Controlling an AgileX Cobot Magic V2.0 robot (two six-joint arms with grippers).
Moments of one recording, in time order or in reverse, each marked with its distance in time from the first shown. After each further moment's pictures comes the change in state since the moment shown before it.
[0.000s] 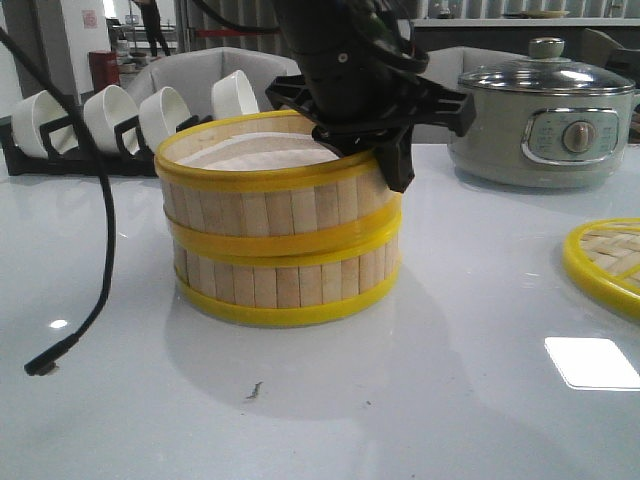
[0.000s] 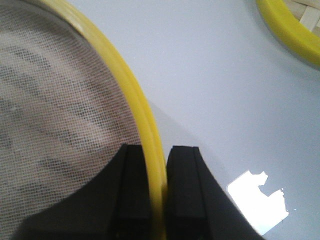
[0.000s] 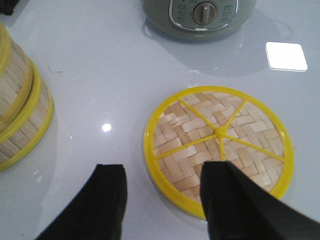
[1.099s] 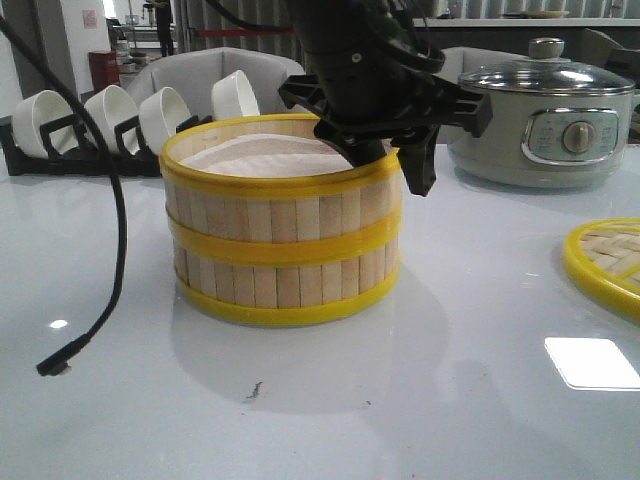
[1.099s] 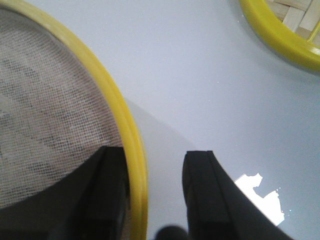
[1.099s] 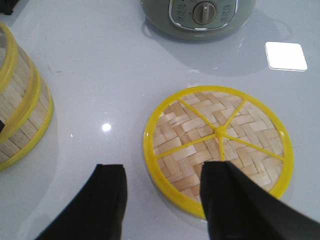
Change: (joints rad) left arm -0.014 0.003 -0.006 0.000 -0.009 0.005; right arm 0.000 0.000 0.000 0.000 0.000 0.000
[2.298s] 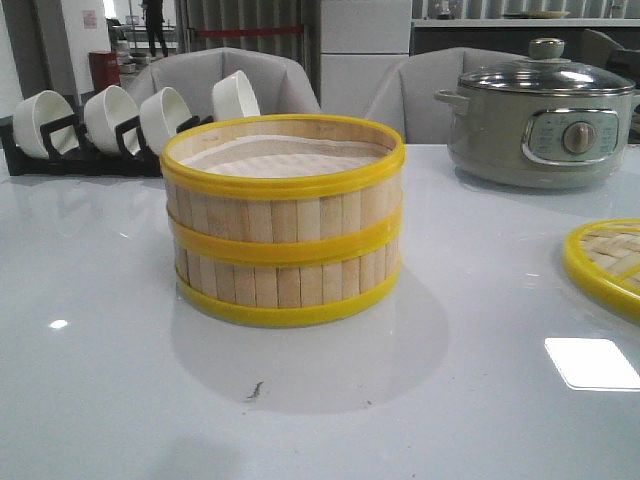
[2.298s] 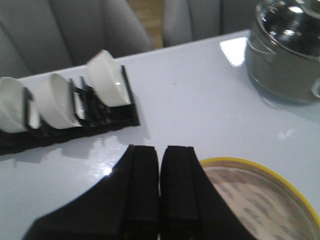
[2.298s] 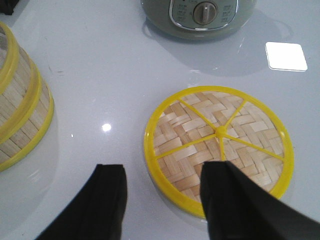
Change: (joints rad) left arm 0.376 -0.347 -0.178 0.113 0.110 -0.044; right arm 0.000 0.000 0.000 0.000 0.000 0.000
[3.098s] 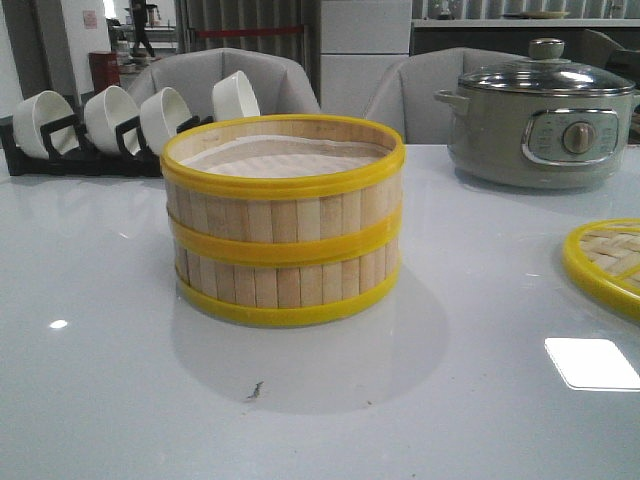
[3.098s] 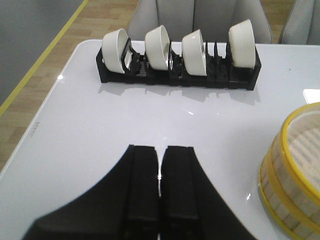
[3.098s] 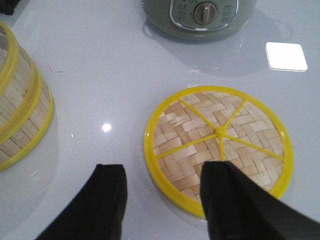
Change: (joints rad) left arm 0.362 -0.789 0.996 0.005 -0.317 -0.009; right arm 0.000 0.000 0.000 0.000 0.000 0.000
